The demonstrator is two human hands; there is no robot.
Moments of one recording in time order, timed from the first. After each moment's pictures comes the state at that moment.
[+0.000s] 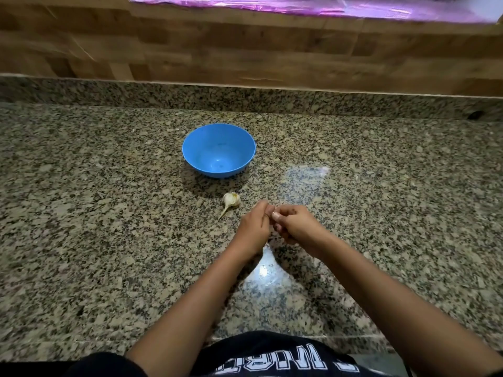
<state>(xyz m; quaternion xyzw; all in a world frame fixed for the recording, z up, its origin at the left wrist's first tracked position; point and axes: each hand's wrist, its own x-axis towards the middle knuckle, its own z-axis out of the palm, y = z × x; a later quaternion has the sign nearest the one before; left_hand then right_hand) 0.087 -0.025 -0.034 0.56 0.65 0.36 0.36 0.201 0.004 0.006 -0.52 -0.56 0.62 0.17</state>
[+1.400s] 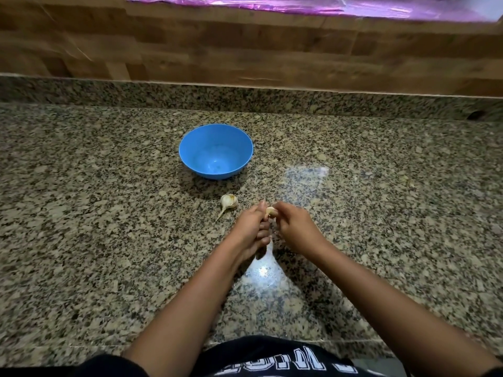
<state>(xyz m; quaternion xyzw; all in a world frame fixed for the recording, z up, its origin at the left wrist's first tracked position) 0.085 -0.013 -0.031 0.24 0.50 0.47 0.68 0.203 0.005 -0.009 -0.51 -0.75 0.38 0.20</state>
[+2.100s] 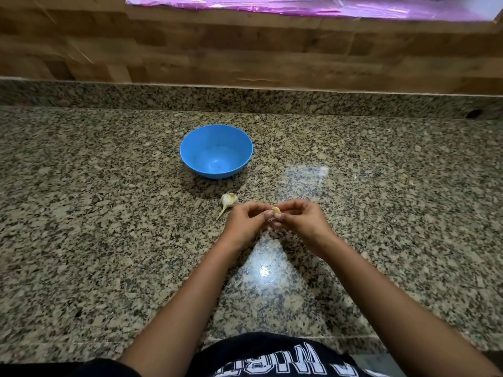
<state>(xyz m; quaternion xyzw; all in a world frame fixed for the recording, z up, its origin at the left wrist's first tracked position) 0.074 -0.020 -0.032 0.40 0.59 0.47 0.52 0.216 0.013 -0.007 -0.50 -0.45 0.67 0.32</state>
